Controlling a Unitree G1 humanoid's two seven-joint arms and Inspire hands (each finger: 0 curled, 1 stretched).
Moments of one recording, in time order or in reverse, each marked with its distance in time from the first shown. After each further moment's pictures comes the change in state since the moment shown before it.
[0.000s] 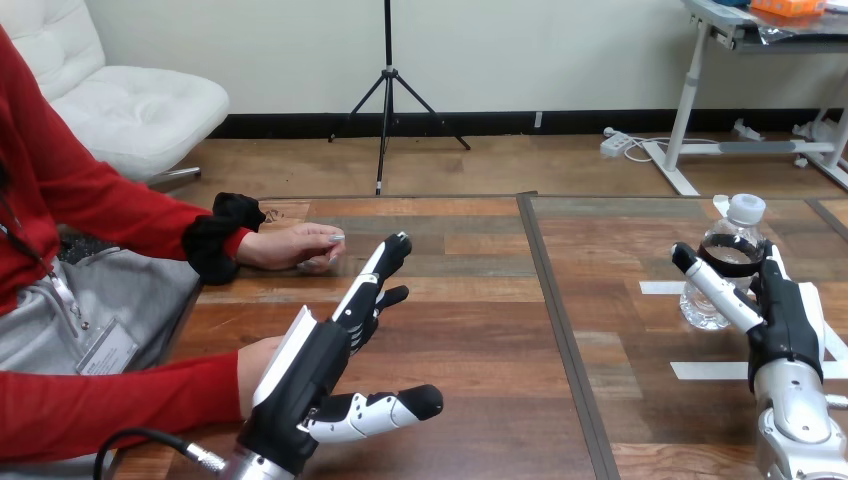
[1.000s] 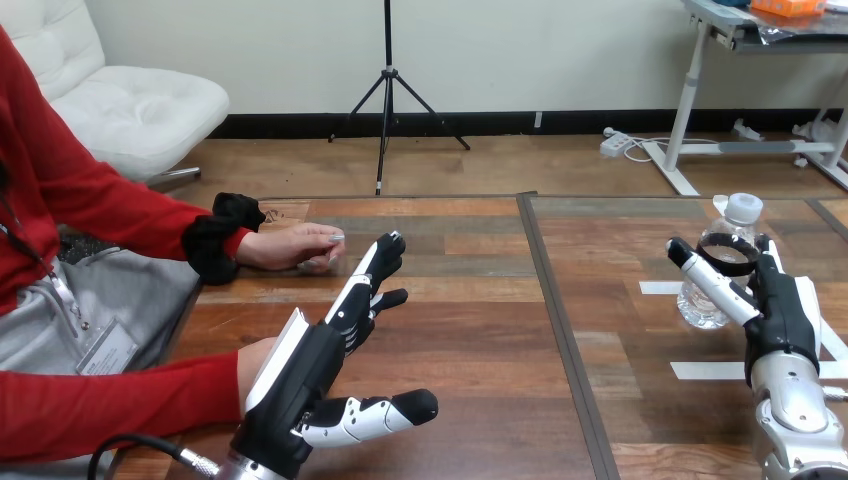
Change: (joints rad) left arm 0.023 0.004 0.002 -0.039 -0.011 -0.004 -0.012; right arm -0.024 0.001 0.002 0.004 -0.010 0.037 -0.001
